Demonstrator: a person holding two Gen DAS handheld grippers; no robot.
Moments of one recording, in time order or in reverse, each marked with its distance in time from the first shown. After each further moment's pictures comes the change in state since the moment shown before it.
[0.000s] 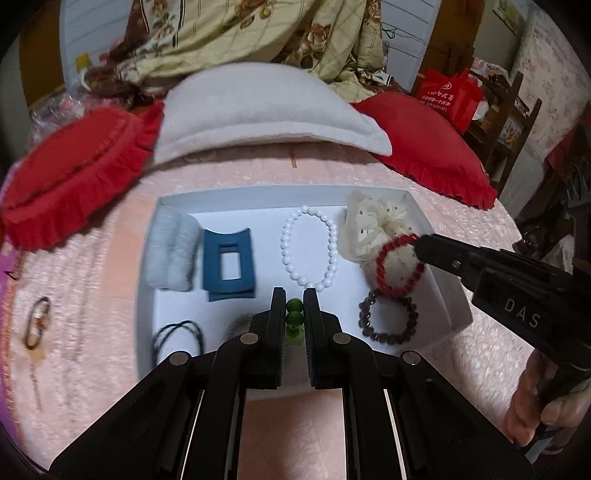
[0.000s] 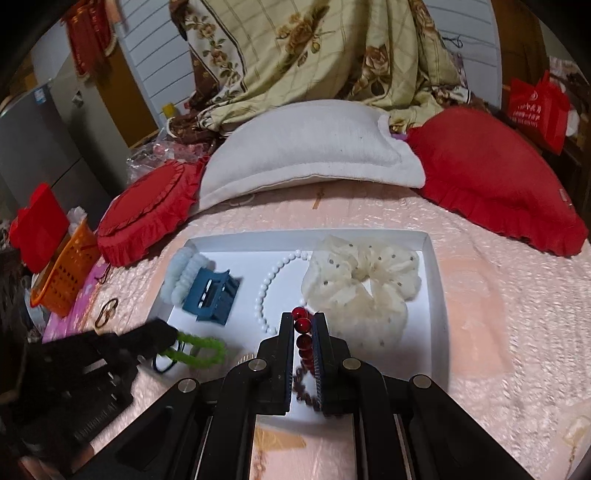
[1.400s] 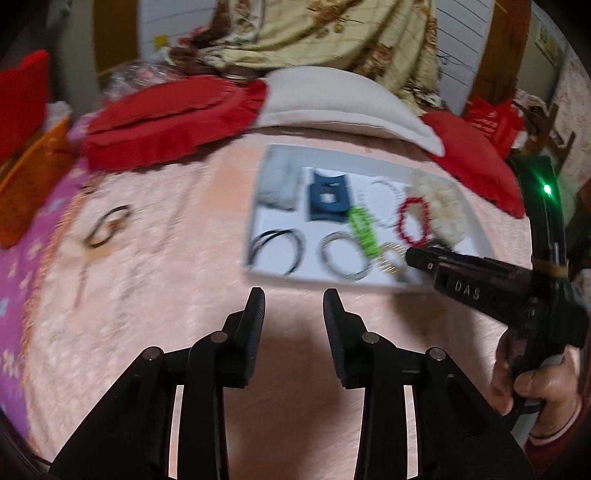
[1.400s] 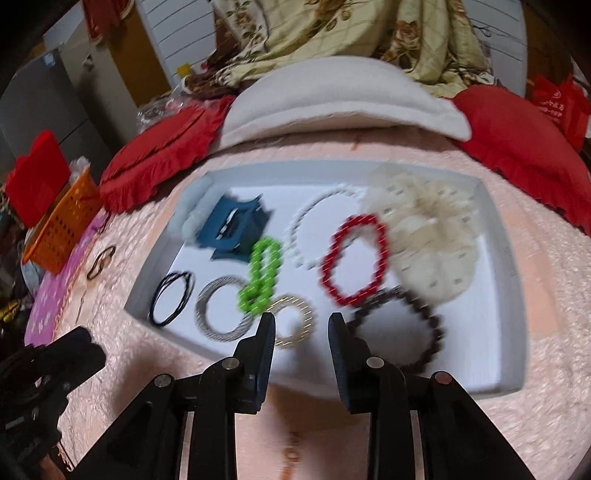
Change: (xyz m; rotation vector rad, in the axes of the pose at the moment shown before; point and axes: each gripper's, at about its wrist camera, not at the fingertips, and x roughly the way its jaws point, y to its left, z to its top) left arm -0.069 0.051 -0.106 -0.143 -0.085 0.194; right arm 0.045 0.049 -0.064 -0.084 0.105 -0.011
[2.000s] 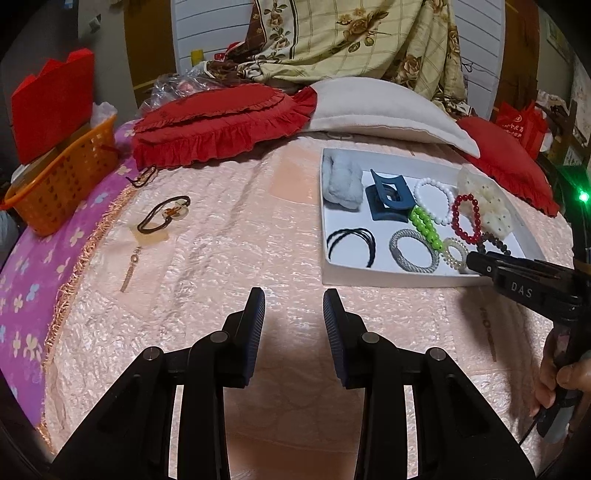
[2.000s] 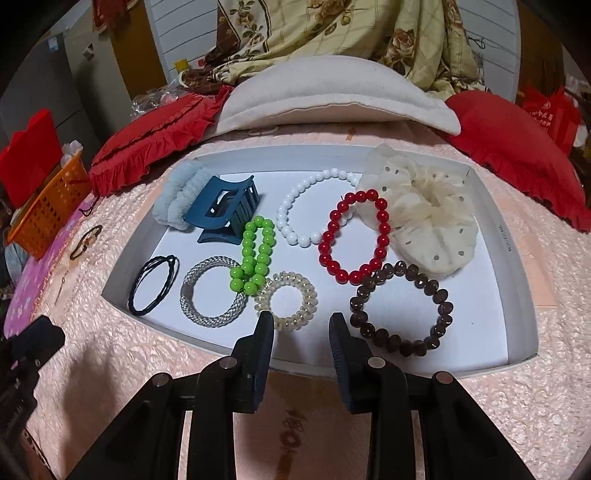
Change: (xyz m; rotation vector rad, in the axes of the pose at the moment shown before) left arm -0.001 0.036 -0.025 -0.009 -0.077 0.126; right arm -0.006 -0.001 -0.027 -0.036 -0.056 -0.081
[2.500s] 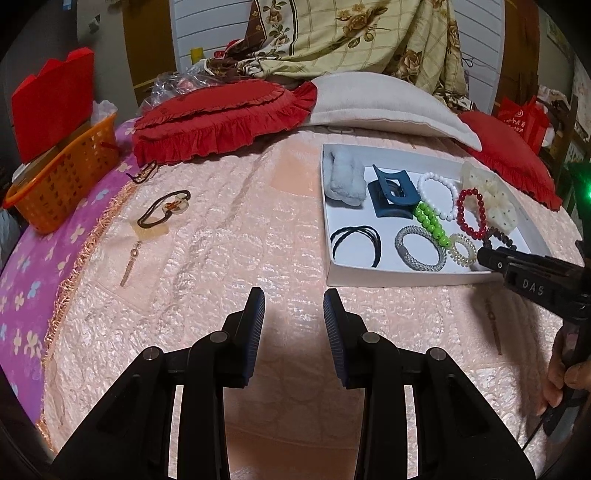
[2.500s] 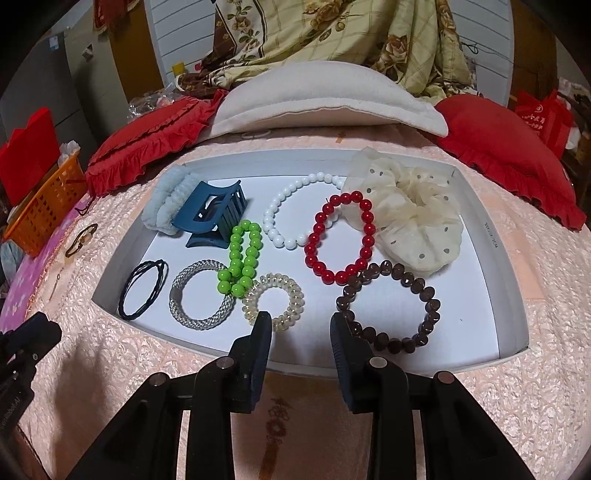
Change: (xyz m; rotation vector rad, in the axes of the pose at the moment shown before) left arm 0.006 -0.002 -0.004 0.012 0.017 0.008; right arm -0.005 -0.004 -0.005 0.006 -0.013 -0.030
